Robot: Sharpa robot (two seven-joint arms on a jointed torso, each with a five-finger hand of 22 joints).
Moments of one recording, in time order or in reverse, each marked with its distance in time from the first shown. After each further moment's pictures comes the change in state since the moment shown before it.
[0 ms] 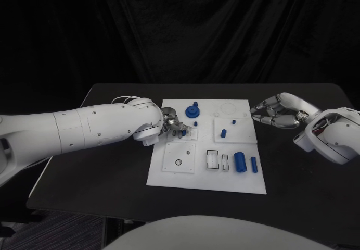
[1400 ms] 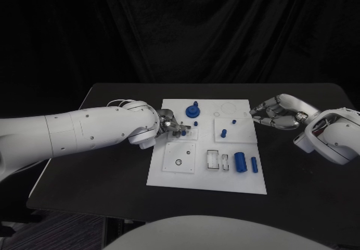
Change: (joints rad) left arm -0.006 -0.058 -0.007 0.063 0.003 -0.050 0.024; left_hand 0.007 0.059 -0.206 0.097 -0.047 -0.032 -0.013 0.085 0.303 -0.002 -0.002 0.000 0.000 0.000 0.000 0.000 0.000 0.000 0.011 -0.011 0.000 0.000; right arm -0.002 0.001 0.000 -0.002 0.000 0.019 -0.011; right_hand 0.000 0.000 0.003 0.003 0.003 0.000 0.000 0.000 -0.001 -0.007 0.000 -0.005 -0.005 0.000 0.000 -0.004 -0.004 0.000 -0.004 0.004 -0.005 0.001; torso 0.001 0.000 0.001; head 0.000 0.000
